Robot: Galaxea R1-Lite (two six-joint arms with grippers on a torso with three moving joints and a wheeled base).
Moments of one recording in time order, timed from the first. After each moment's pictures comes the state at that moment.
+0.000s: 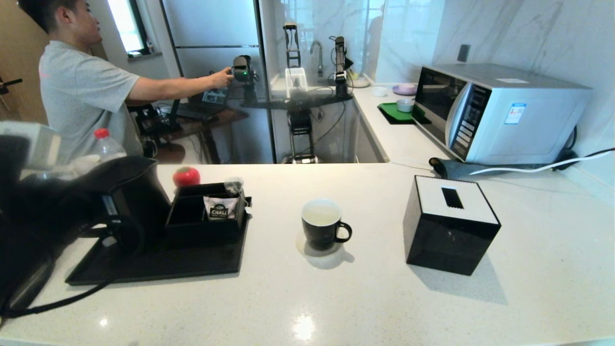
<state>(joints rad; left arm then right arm) -0.17 1.26 -0.43 -0.85 0.21 0.10 0.00 0.00 0.00 0.00 0.02 -0.07</state>
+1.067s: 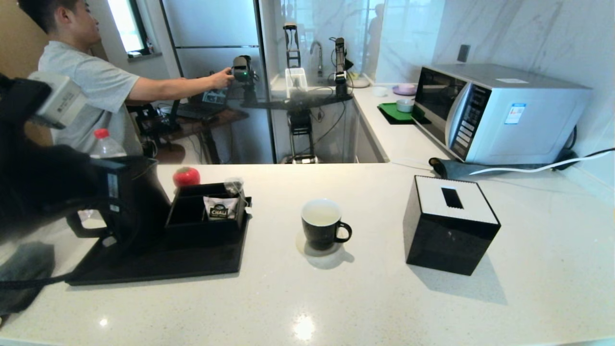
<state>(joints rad) -0.31 1.21 -0.84 -0.14 0.17 0.10 0.00 0.00 0.00 0.00 0.02 -0.07</state>
